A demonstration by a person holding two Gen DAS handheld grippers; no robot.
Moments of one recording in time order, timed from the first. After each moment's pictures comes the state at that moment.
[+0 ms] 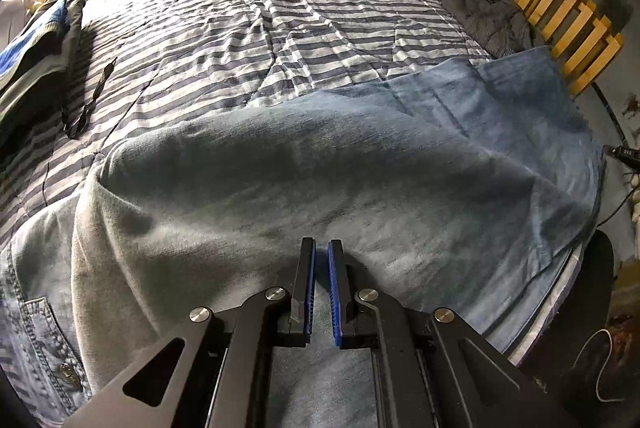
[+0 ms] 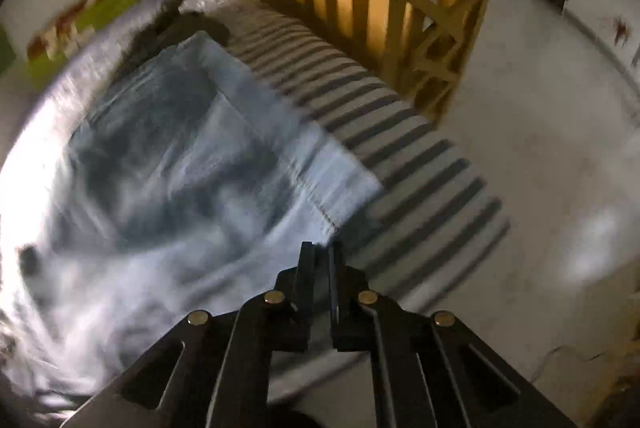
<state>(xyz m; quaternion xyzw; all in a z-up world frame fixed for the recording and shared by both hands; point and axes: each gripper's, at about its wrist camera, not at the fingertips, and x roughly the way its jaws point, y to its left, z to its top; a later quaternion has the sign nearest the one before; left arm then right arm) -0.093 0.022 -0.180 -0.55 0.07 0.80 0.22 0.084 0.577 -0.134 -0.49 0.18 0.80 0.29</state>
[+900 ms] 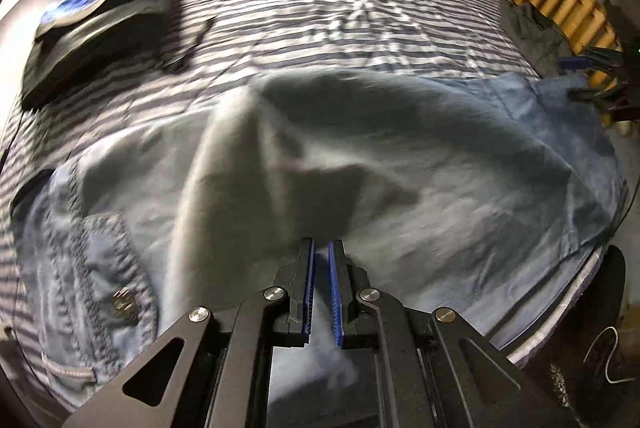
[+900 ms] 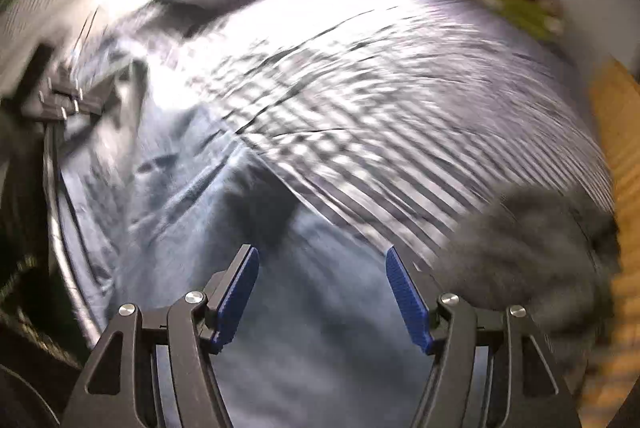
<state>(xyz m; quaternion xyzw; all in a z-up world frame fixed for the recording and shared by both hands) -0.066 -0.064 -0.174 -0.56 0.03 0.82 0.13 -0.146 0.295 -0.106 -0.50 -0.21 0.80 -0.27</state>
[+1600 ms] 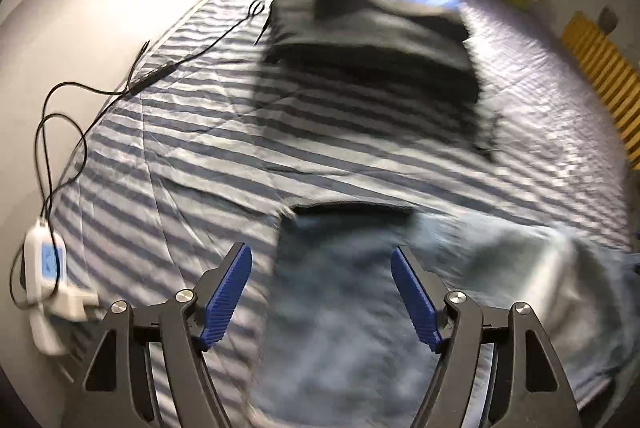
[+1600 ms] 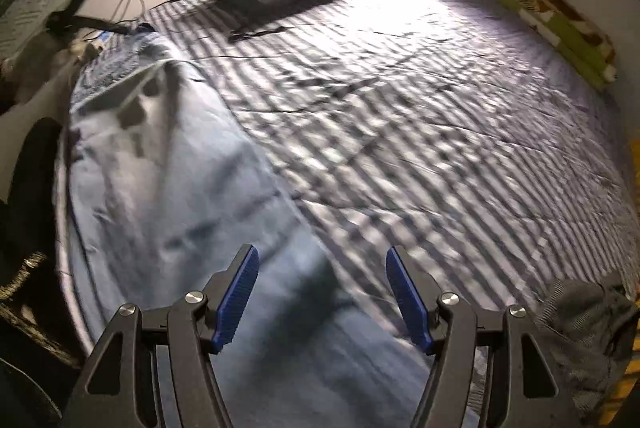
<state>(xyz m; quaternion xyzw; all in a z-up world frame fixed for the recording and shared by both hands) -0.114 -0.302 -0.148 -0.53 -0.09 0.84 -0.10 -0.170 0.223 -0.112 -0.48 -0.23 0.78 -0.34</state>
